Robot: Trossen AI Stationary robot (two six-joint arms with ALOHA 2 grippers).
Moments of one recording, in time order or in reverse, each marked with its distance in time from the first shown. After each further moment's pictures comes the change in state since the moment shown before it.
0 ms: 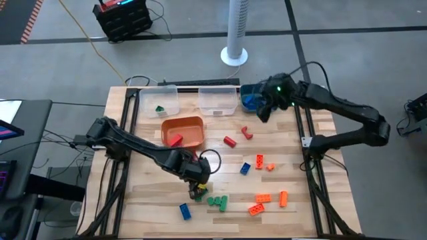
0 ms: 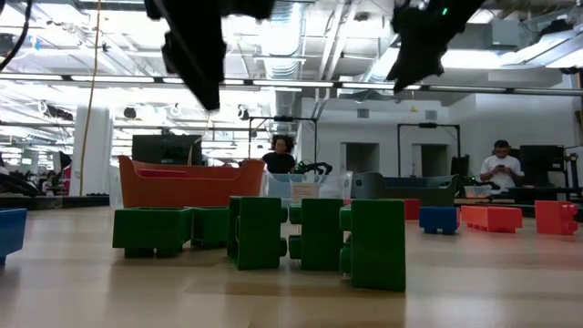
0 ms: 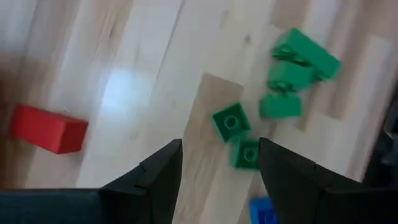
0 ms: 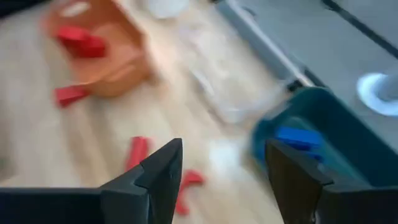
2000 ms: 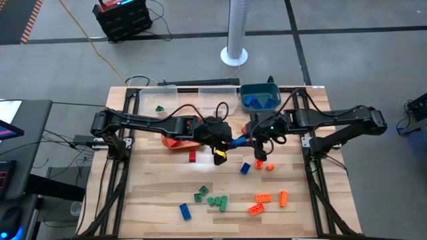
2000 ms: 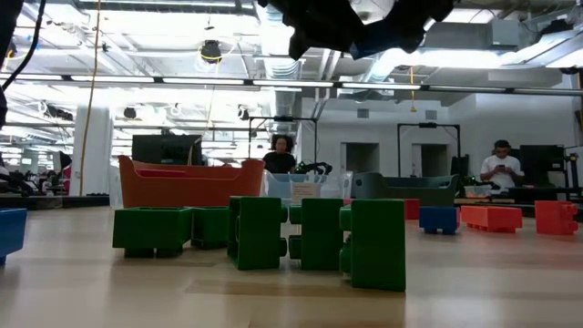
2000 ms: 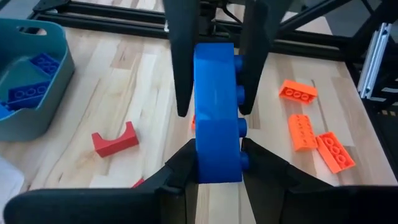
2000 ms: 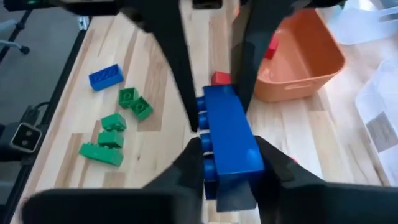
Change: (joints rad) left arm 0.312 -0.016 0.085 0.510 0.017 0.547; right arm 0.483 0.070 -0.055 0.191 -0.061 0.006
